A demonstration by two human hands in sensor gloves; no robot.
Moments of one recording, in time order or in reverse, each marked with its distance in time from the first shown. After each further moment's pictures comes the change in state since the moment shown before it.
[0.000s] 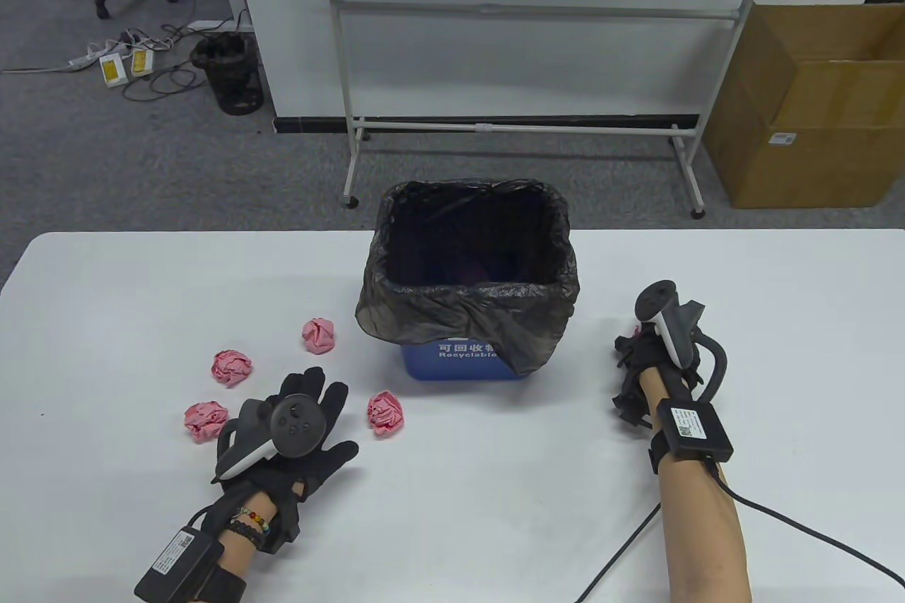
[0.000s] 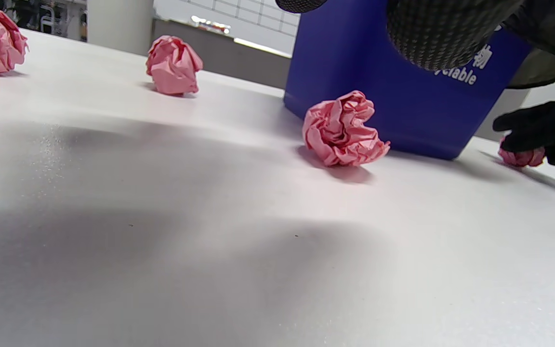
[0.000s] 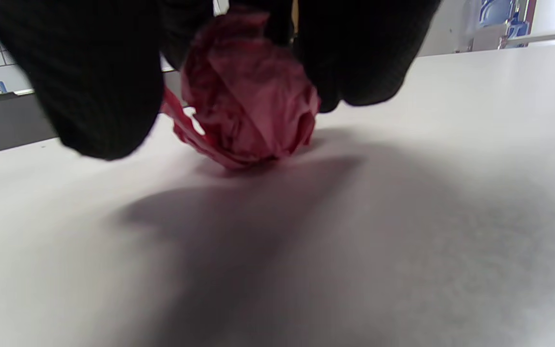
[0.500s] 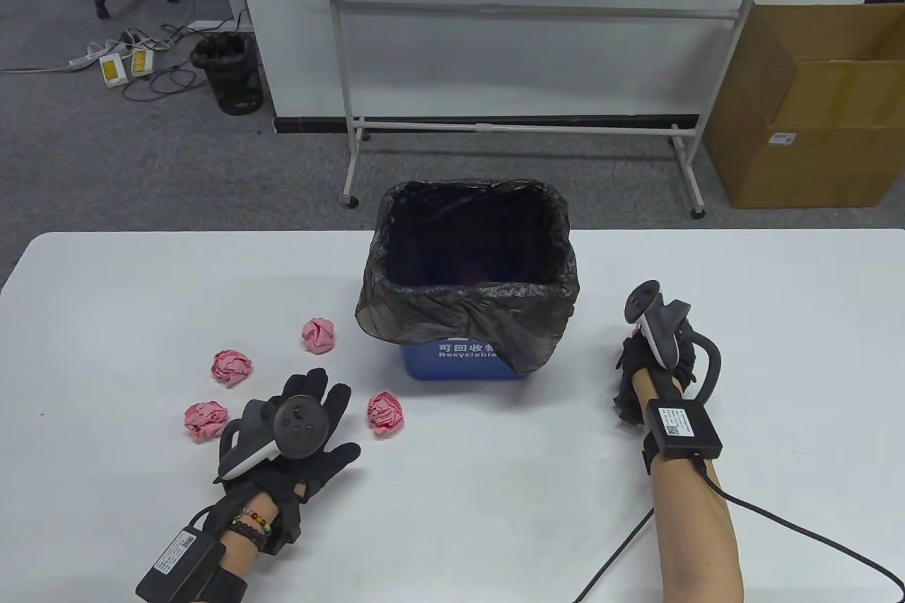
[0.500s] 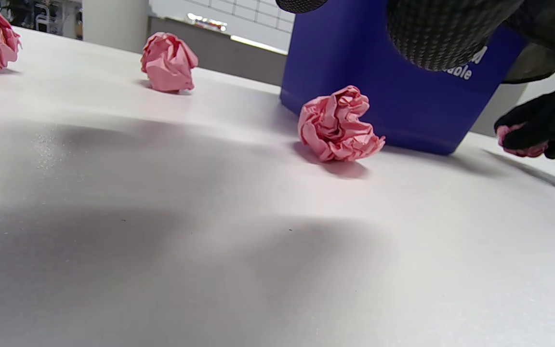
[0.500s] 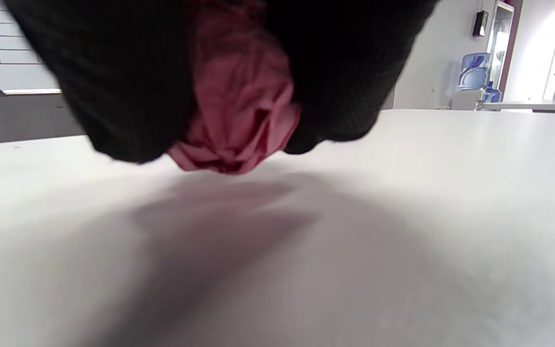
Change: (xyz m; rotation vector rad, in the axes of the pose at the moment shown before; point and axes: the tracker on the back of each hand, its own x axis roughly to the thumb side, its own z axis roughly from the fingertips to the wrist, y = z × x) left_hand 0.002 -0.002 -0.001 -0.007 -0.009 -0.005; right_hand 0.009 -0.007 0.009 -0.114 0.010 0.098
